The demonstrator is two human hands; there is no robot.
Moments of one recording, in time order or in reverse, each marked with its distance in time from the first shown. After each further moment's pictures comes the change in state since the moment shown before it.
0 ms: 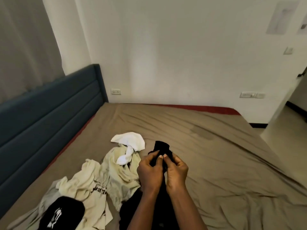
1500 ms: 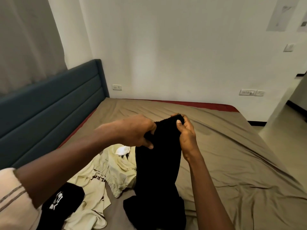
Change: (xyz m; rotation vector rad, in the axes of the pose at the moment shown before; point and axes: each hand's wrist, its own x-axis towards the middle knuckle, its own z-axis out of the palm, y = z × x) left_hand 0.028 0.157 -0.071 1.342 -0.919 0.835; right_hand 0.000 -0.105 -0.019 -0.274 -0.474 -0.391
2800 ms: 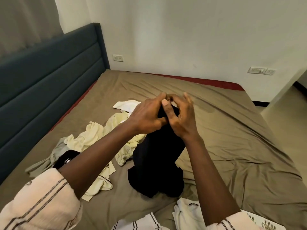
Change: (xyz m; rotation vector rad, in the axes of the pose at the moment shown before) left_hand -0.002 0.013 0.073 -0.559 0.519 -0.097; right_hand -0.022 0.016 0.027 -0.768 -0.106 -0.487
